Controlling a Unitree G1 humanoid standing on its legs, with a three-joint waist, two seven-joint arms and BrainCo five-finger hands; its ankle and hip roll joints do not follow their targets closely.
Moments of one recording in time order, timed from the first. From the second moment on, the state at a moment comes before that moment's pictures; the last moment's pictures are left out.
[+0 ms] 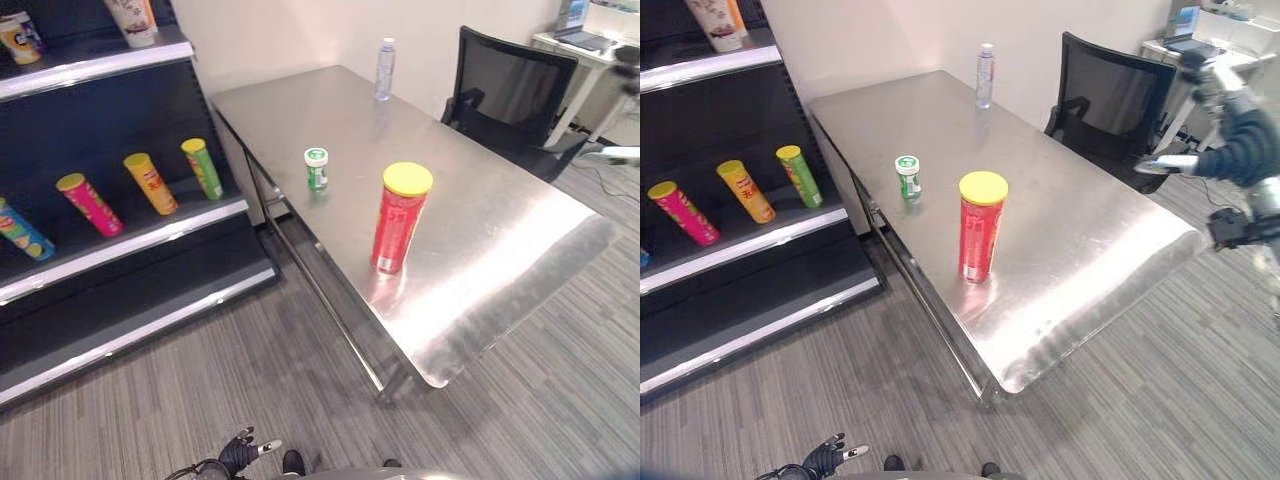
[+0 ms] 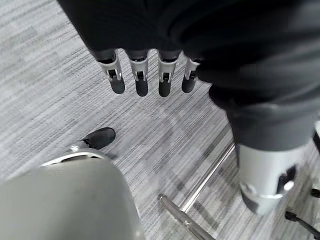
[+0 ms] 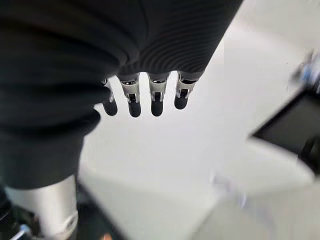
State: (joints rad) left arm 0.07 0.26 -0.20 1.14 -0.10 -0.14 -0.06; right arm -0.36 -1.19 0.01 0.07 0.50 -0.27 0.14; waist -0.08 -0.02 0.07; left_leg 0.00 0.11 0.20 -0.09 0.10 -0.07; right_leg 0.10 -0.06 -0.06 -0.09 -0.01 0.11
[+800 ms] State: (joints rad) left arm 0.11 0.25 -0.20 1.16 -0.10 -0.14 -0.04; right arm -0.76 -1.16 0.63 0.21 0.47 -0.21 0.21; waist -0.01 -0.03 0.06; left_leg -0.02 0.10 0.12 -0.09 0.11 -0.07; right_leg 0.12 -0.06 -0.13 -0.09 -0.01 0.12
